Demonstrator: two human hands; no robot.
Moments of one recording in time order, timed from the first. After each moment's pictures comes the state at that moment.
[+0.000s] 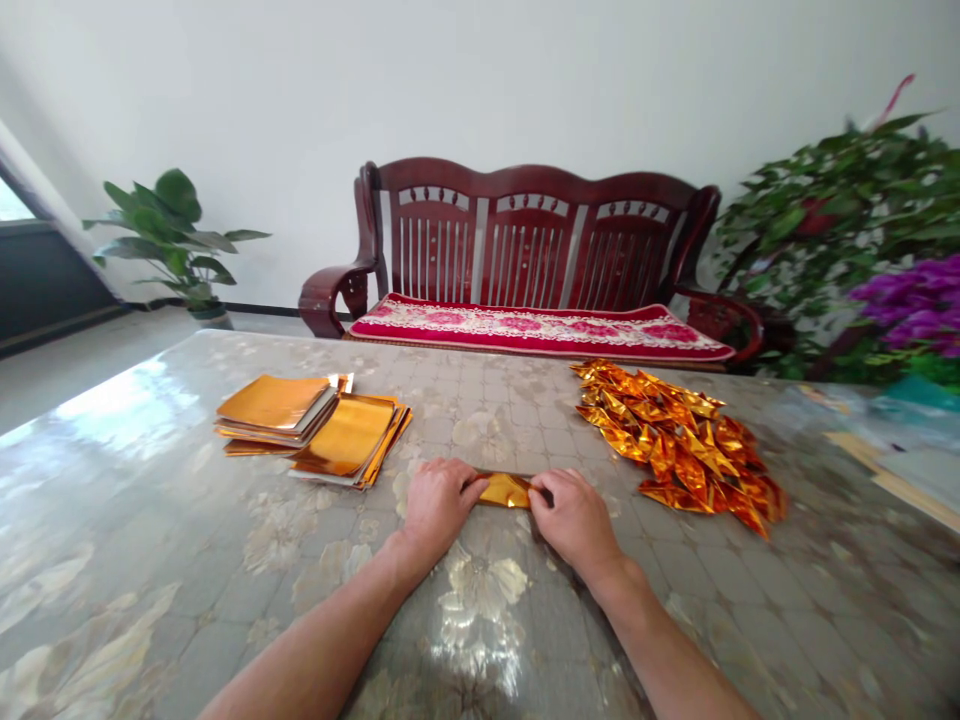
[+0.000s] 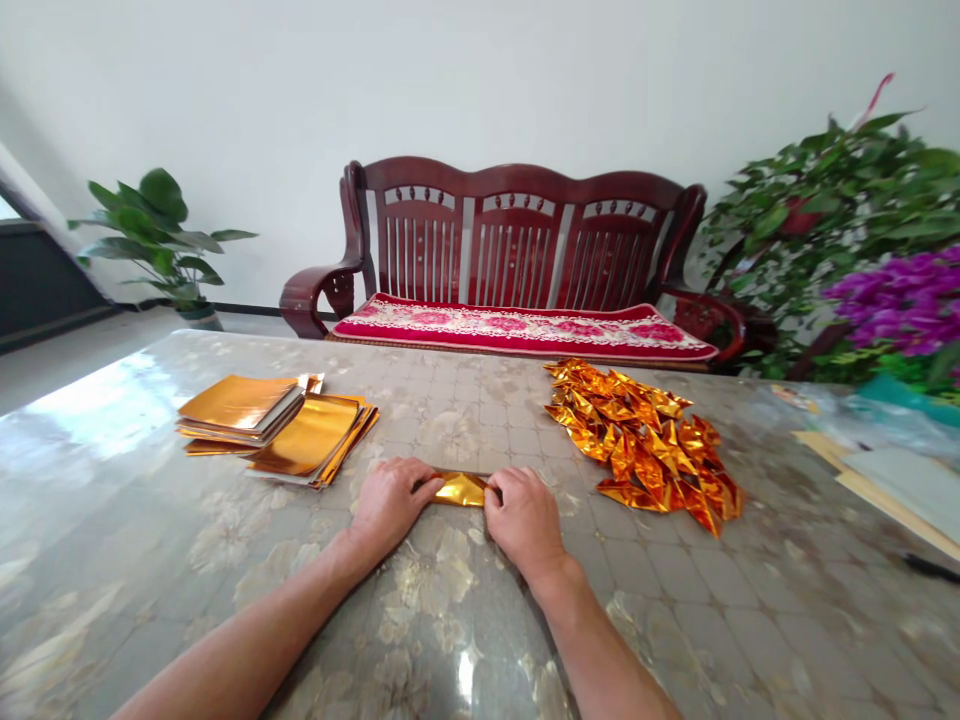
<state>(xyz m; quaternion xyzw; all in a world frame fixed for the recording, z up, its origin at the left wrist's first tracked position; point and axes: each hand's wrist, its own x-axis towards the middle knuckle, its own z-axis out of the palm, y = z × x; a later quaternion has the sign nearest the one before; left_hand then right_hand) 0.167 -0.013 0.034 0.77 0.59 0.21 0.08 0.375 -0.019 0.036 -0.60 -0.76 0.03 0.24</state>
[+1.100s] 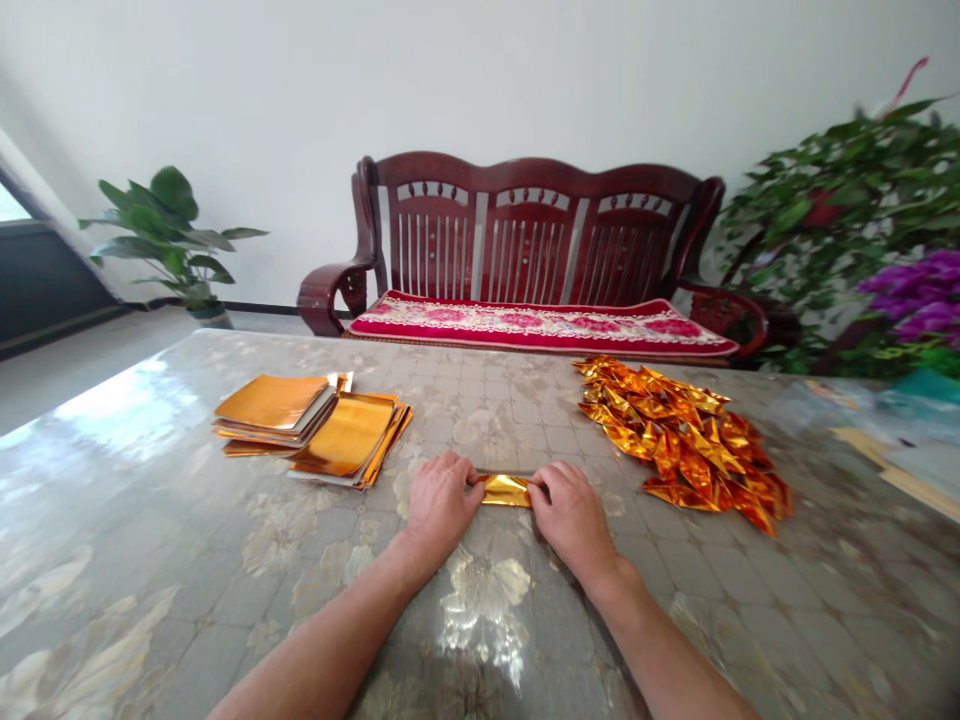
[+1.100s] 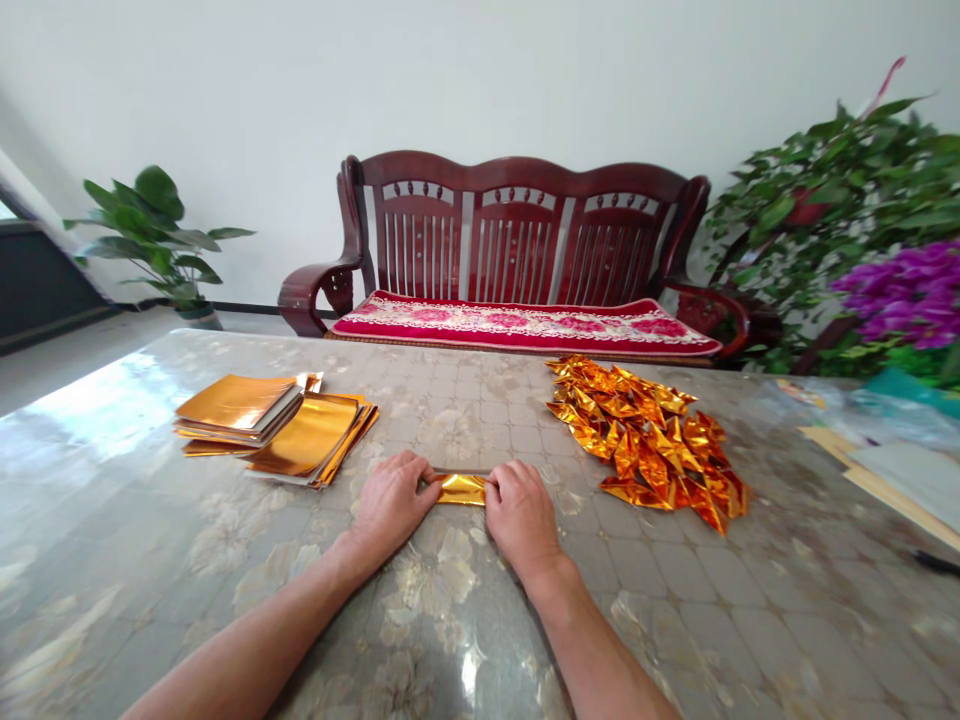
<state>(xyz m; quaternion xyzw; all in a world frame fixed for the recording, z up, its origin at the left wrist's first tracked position) 0.172 -0.011 0.033 0.75 0.63 0.20 0.08 0.372 -0.013 0.022 -0.59 -0.76 0.01 0.26</state>
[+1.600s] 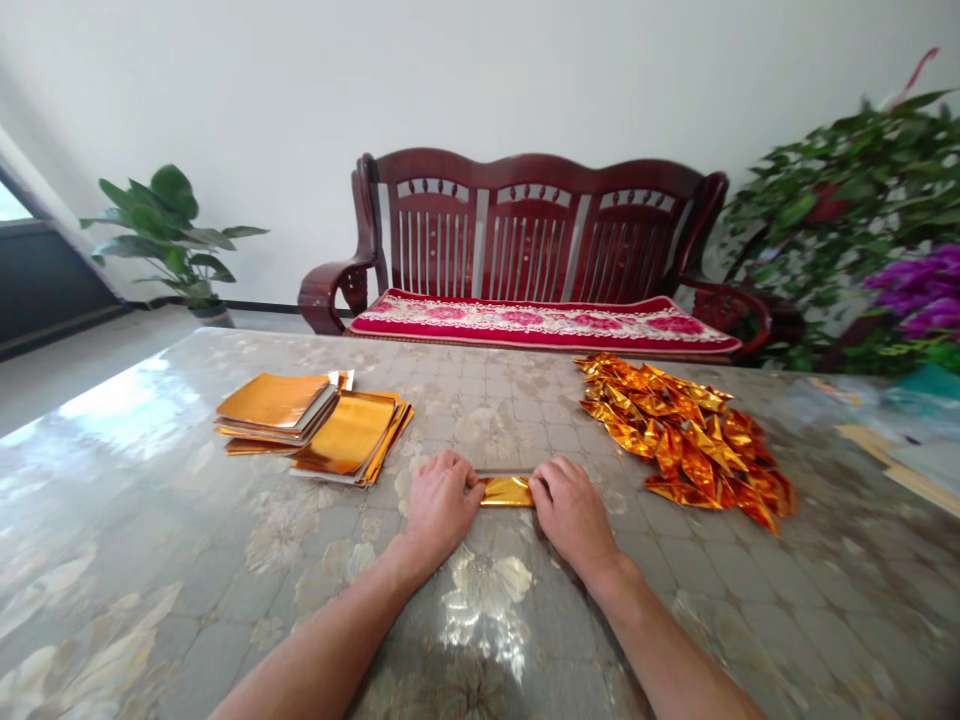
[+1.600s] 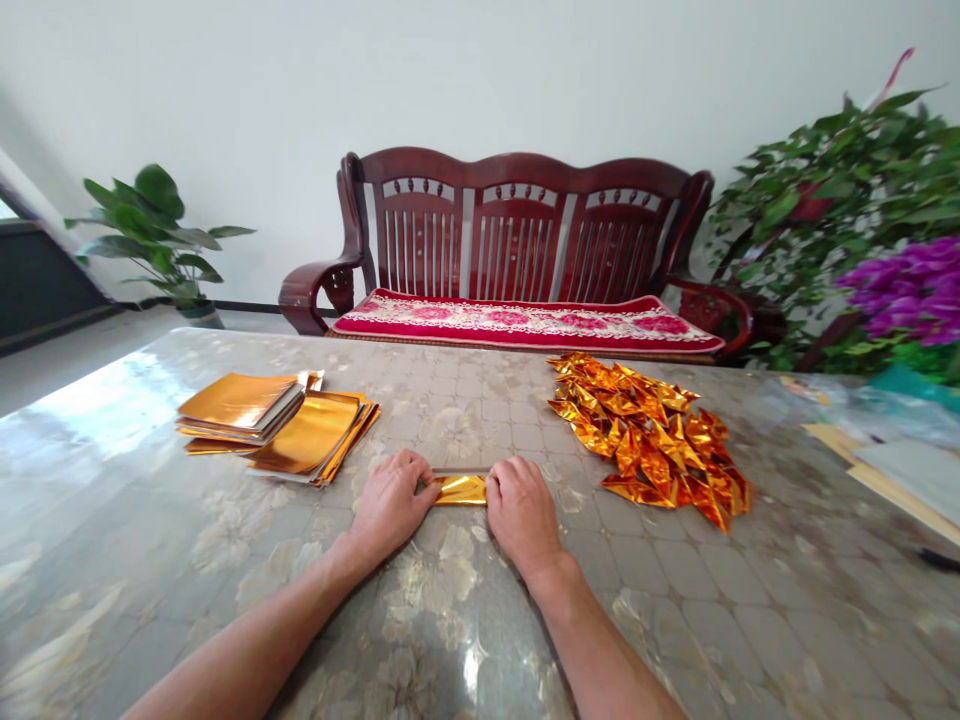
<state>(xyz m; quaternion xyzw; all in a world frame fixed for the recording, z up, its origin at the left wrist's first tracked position) 0.169 -0.018 0.033 0.74 0.63 0.21 0.11 0.371 -0.015 0.025 -0.58 -0.78 0.00 0.24</state>
